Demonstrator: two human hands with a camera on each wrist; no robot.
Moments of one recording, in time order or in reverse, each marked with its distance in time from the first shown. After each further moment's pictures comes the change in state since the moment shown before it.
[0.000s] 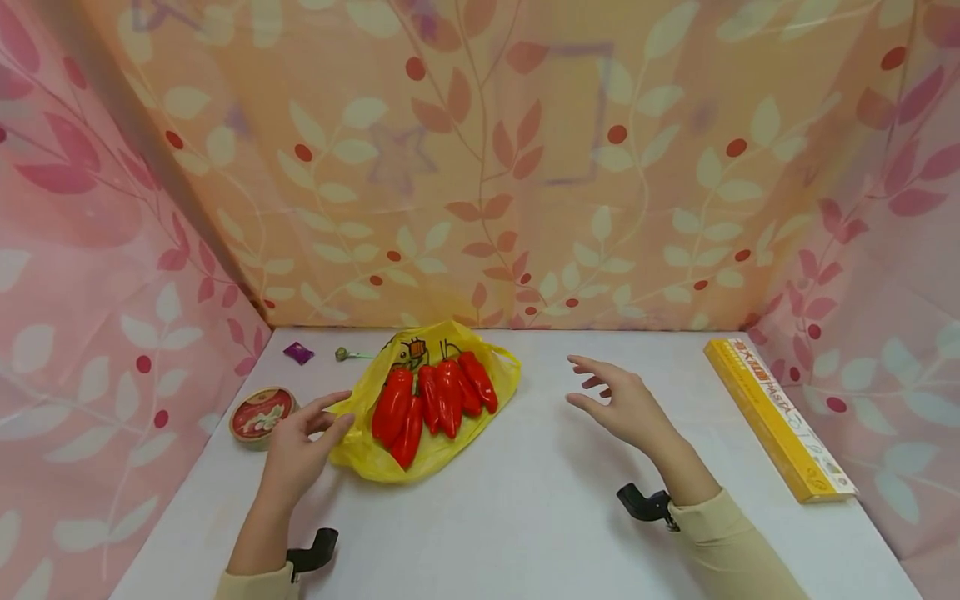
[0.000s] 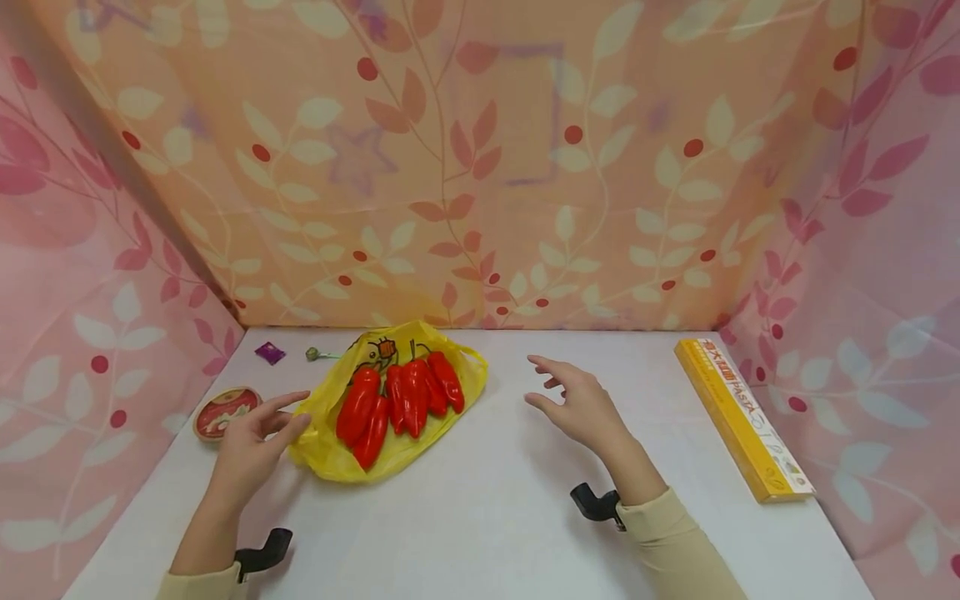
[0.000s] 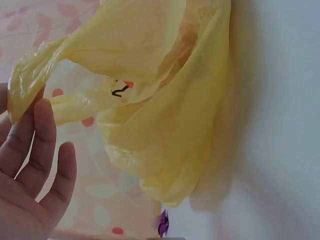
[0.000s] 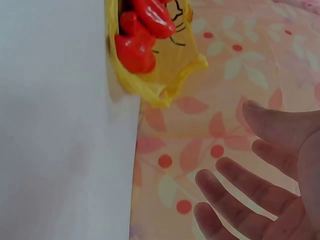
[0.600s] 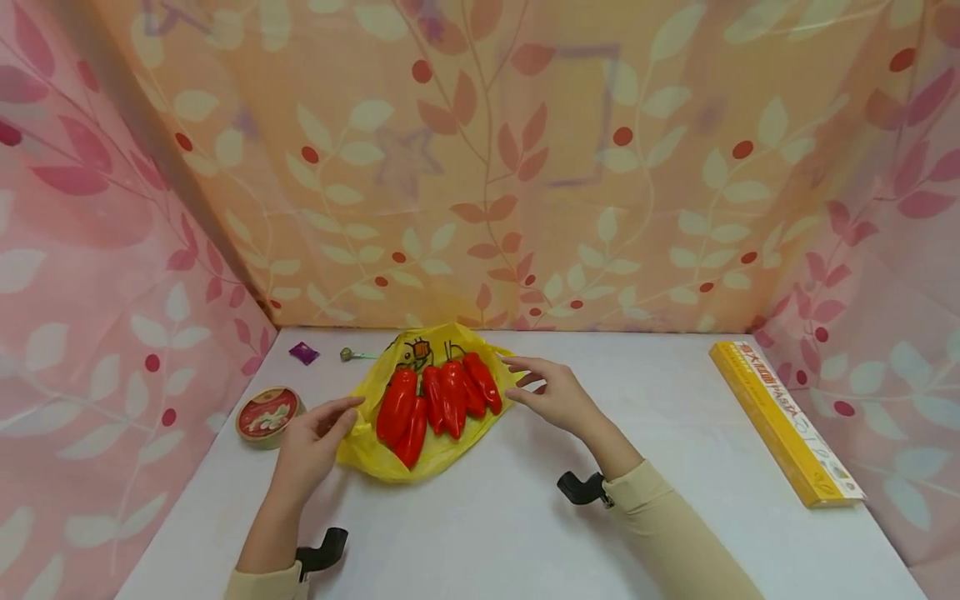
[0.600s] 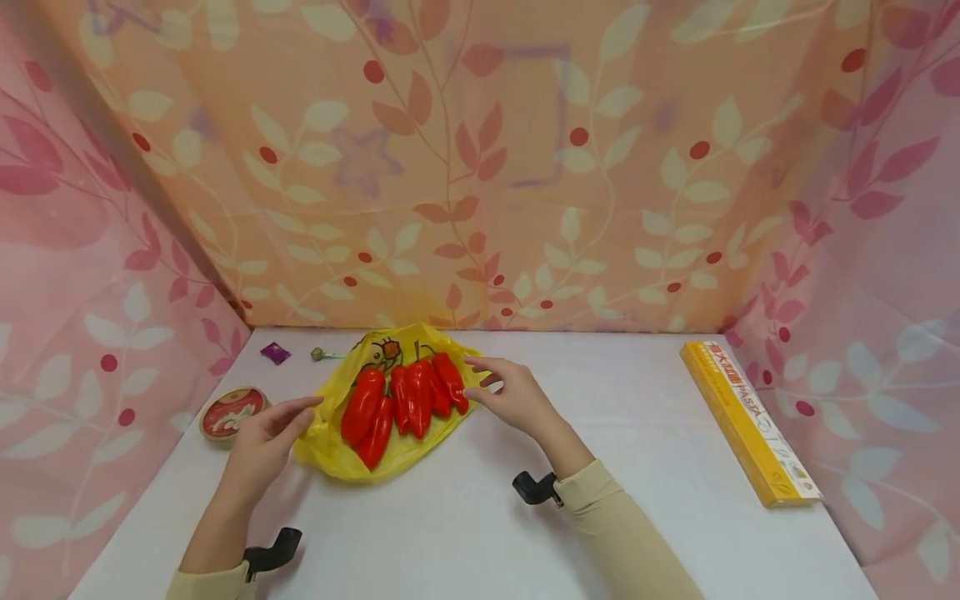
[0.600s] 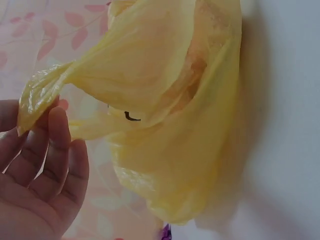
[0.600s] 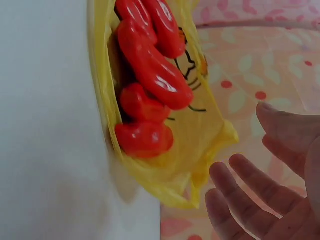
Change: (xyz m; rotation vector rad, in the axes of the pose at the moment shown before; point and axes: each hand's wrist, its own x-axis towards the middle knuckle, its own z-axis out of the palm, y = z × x) left_hand 0.000 0.004 0.004 -0.108 -0.055 -0.073; right_hand 0.050 -0.035 0.066 0.250 -0.127 0.003
